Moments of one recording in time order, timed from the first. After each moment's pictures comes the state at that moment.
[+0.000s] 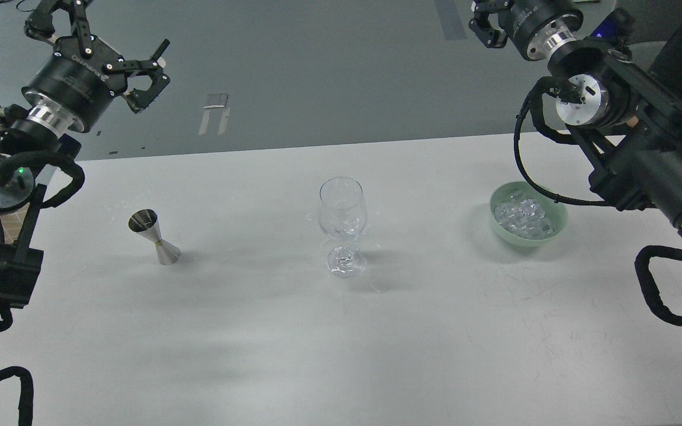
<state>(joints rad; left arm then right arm) -0.51 0.42 -1.51 -1.28 0.13 -0.20 0.25 1.09 -0.18 0.85 0.61 -0.31 0.14 0.22</state>
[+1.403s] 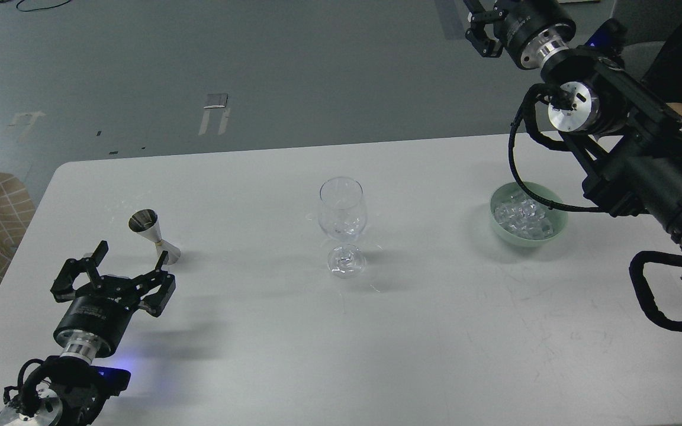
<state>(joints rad) 0.23 0.02 -1.76 -1.52 -0.03 -0.07 0.25 1.07 -0.16 0.85 0.62 -0.31 0.10 0.21</state>
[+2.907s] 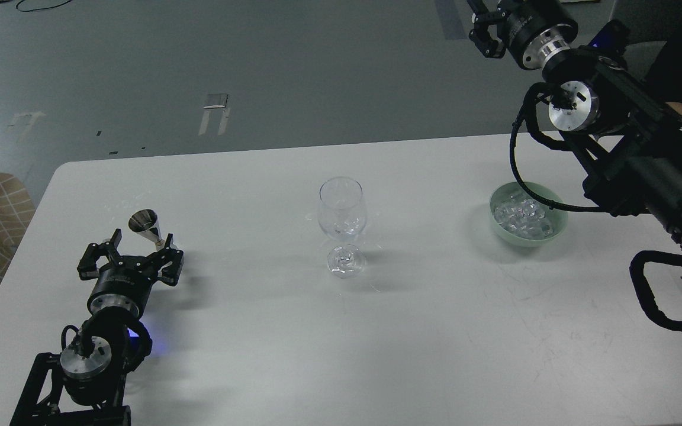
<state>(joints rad) -0.05 -0.04 -1.77 -1.16 0.10 -0.08 0.11 1.07 -0.16 0.85 0.62 -0.31 0.08 0.21</state>
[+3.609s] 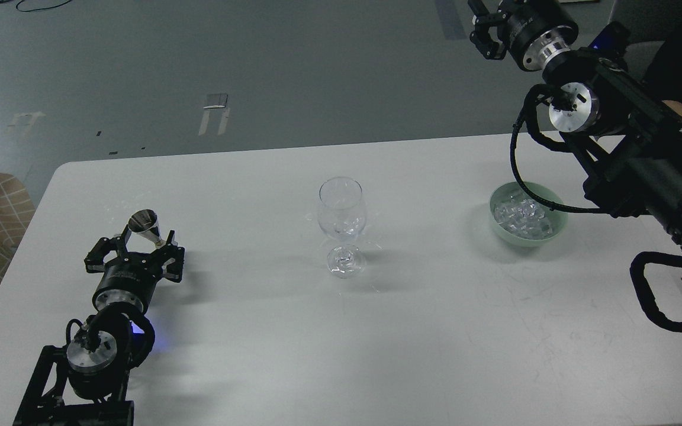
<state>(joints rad) -0.08 -0.04 -1.76 -1.12 0.15 -0.08 0.10 1.07 -0.17 0.85 0.62 -0.31 0.08 0.21</state>
